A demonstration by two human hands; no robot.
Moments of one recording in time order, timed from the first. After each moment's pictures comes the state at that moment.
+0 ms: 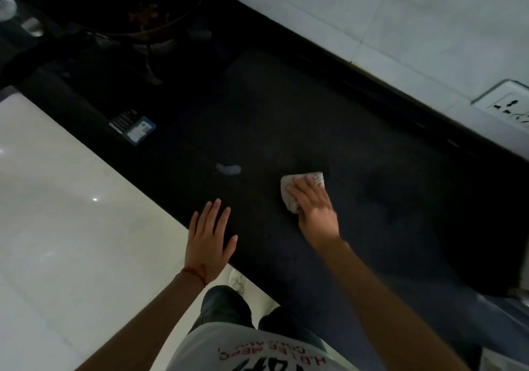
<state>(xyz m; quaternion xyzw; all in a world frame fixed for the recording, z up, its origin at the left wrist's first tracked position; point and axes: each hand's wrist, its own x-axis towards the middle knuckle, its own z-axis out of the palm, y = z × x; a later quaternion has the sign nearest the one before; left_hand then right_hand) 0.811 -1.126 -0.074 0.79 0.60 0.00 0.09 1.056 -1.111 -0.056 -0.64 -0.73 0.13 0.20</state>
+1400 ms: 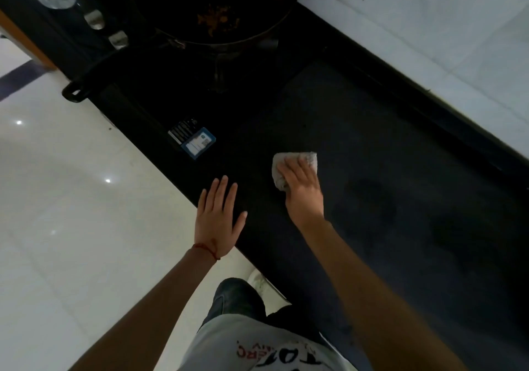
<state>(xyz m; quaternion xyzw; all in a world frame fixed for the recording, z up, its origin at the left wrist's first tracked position) 0.725 -1.028 -0.072 0.76 0.65 0.00 0.09 0.914 -0.990 -0.046 -0.65 -0.72 0.16 0.18</state>
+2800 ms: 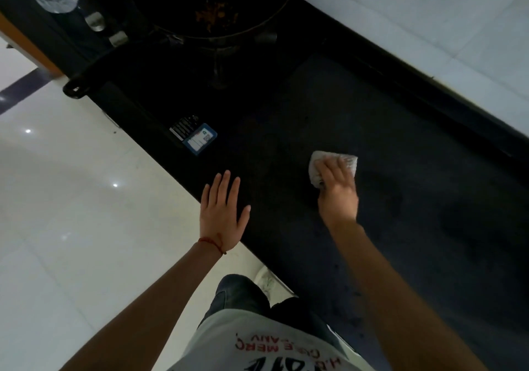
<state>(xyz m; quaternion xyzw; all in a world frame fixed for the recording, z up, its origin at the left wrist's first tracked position) 0.726 -1.030 -0.071 0.75 0.65 0.00 0.10 0.958 -1.012 -0.050 -0.73 -0.64 0.15 0.19</state>
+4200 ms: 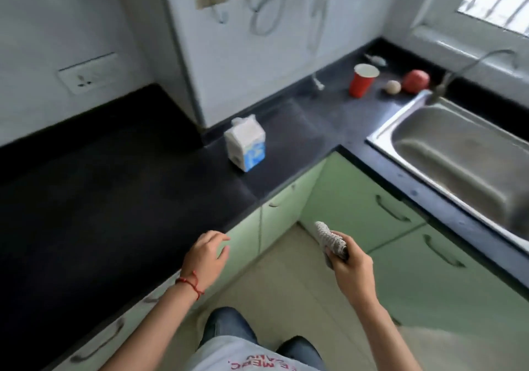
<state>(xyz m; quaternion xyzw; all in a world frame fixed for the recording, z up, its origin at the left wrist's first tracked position) 0.971 -1.329 -0.020 0.95 0.02 0.00 0.32 0.964 -1.613 0.008 -0.86 0.11 -0.02 0.49</state>
